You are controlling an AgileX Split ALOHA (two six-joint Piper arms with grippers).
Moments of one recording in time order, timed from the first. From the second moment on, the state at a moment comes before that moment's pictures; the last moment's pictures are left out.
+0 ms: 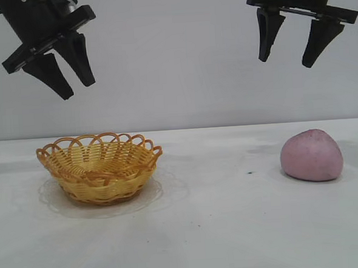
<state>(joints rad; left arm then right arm) -0.13 2.14 -1.80 -0.50 1.09 0.33 0.19 2.08 -1.81 0.25 1.08 -0.11</state>
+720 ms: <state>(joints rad) -0.13 2.14 -1.80 -0.50 1.13 0.36 0.19 2.08 -1.81 0.25 1.08 -0.11</state>
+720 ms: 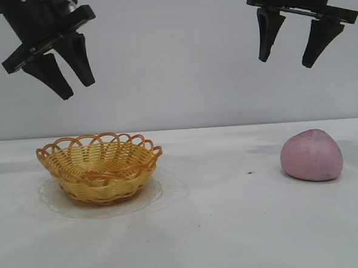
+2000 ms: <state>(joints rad) -0.29 2.29 -1.80 -0.19 1.07 0.78 0.19 2.08 -1.81 0.25 1.10 -0.11</state>
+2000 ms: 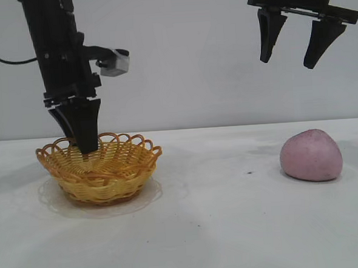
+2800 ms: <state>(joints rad) -0.21 2.22 -1.84 -0.47 1.22 0.15 0.19 2.08 -1.81 0.25 1.10 -0.12</state>
